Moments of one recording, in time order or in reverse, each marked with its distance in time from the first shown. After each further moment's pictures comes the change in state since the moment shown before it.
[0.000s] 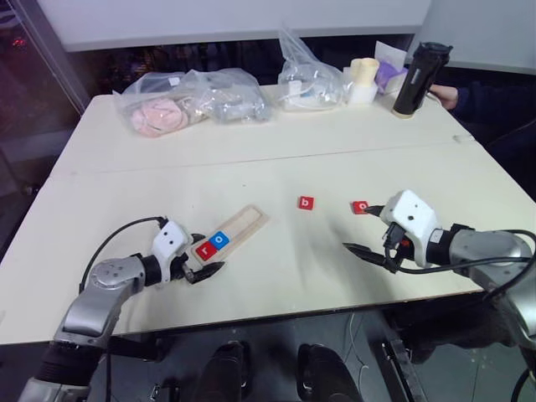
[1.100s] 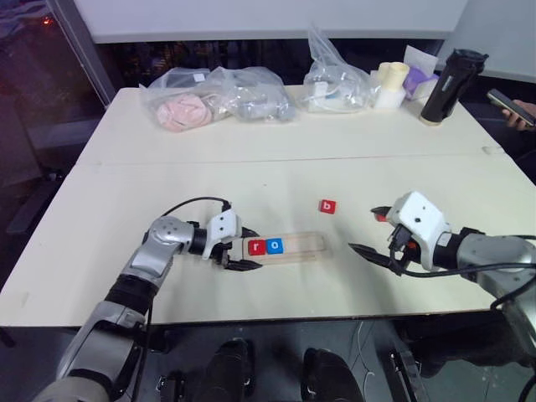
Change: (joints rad) left arm -0.471 -0.179 -0.265 0.476 0.164 -0.318 -0.430; right arm 0.059 -0.007 -0.063 -0.066 0.003 0.051 -0.031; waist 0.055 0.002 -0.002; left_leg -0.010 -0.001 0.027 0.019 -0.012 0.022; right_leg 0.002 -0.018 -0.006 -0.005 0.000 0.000
